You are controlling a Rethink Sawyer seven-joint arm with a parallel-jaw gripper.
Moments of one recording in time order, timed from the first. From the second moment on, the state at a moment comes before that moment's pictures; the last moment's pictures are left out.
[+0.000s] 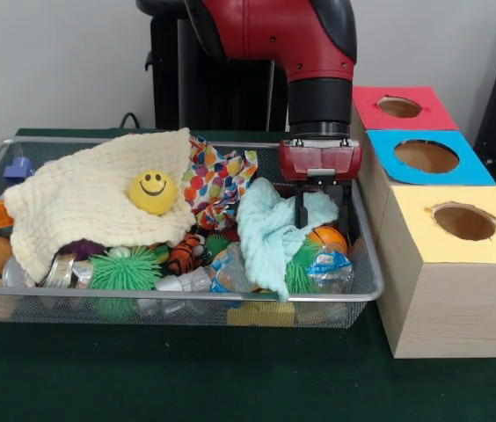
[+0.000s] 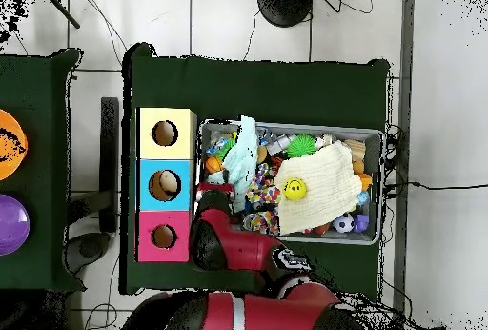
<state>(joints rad) -0.22 -0.41 0.09 2.02 -0.06 -0.66 1.64</state>
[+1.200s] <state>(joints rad) -0.21 -0.48 0.10 2.02 -0.07 -0.70 1.75</state>
